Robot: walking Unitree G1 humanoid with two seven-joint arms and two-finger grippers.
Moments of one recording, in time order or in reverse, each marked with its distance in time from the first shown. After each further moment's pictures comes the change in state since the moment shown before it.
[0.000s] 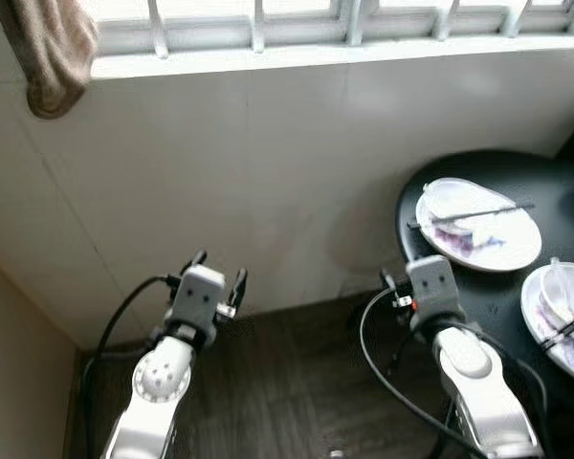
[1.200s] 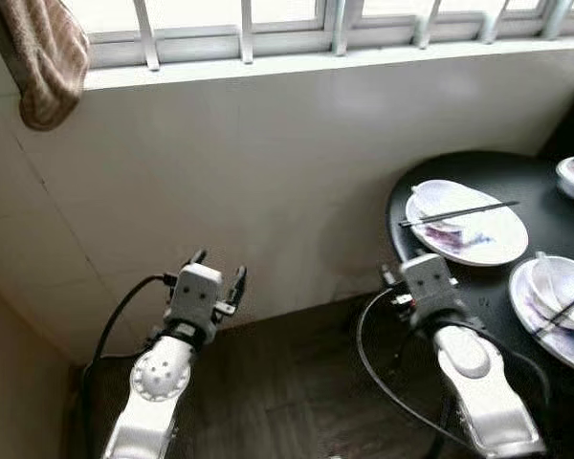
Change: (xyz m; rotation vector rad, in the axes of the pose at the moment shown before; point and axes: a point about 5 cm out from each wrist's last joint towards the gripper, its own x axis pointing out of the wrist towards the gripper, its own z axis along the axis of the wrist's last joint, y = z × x) left arm 0.000 0.007 -0.003 -0.035 0.004 0.021; right arm 0.001 0.005 0.006 -0.115 -0.047 0.025
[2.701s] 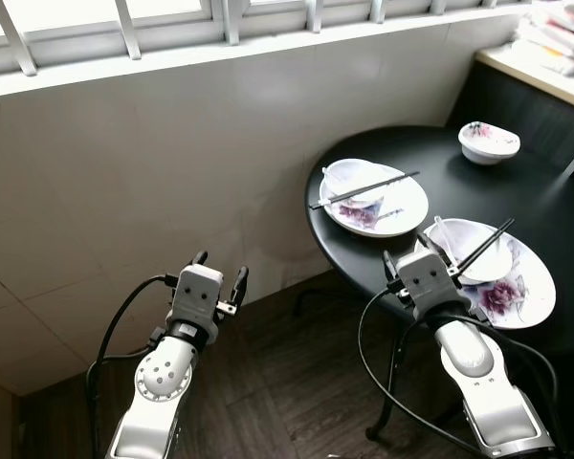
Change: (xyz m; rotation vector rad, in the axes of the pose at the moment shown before) left arm 0.003 -0.008 0.002 -0.035 -0.011 -0.015; right arm 0.000 -0.011 0.012 -0.159 -0.102 -0.063
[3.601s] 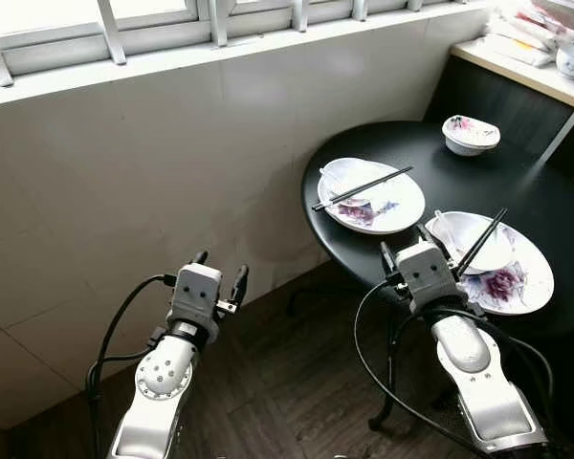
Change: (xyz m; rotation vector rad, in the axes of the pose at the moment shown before) left arm 0.001 0.001 0.000 -0.030 -0.001 0.006; right arm 0.004 -0.007 0.007 0.112 -0.038 -0.087
